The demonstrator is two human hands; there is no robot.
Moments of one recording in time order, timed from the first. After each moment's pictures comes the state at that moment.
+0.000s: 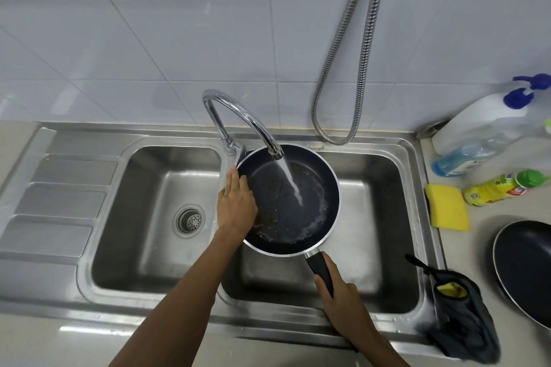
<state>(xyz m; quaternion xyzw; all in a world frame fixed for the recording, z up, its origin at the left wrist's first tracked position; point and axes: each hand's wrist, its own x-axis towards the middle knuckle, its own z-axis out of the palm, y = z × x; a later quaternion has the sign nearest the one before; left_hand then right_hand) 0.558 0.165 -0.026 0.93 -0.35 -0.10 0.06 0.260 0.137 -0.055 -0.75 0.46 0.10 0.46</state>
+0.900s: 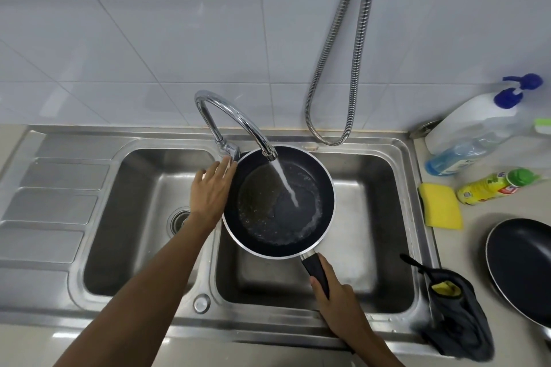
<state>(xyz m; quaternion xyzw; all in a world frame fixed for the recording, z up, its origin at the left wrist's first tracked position) 0.614 0.175 -0.004 0.87 -0.48 0.01 -0.10 0.263 0.133 -0.045 -0.75 0.45 0.12 0.47</state>
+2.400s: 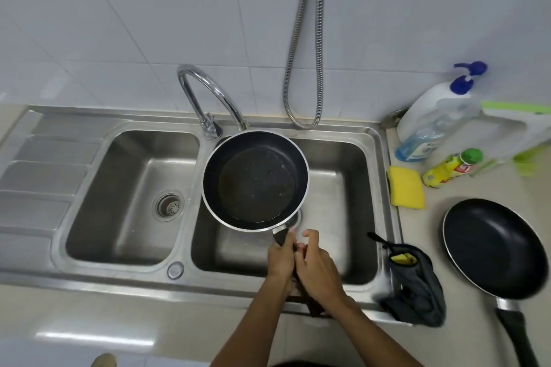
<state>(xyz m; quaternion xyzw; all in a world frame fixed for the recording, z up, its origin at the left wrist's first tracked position) 0.323 0.159 -0.056 0.69 0.17 -0.44 0.55 0.242 0.117 -0.024 -0.79 0.43 0.03 0.43</state>
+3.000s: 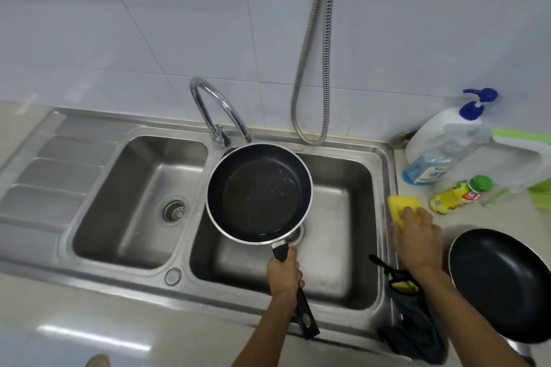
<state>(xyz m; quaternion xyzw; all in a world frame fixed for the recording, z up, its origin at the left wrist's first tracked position) 0.308 0.141 -0.063 0.69 0.20 -0.37 0.58 0.167 -0.088 -0.030 -0.88 0.48 -0.02 0.04</state>
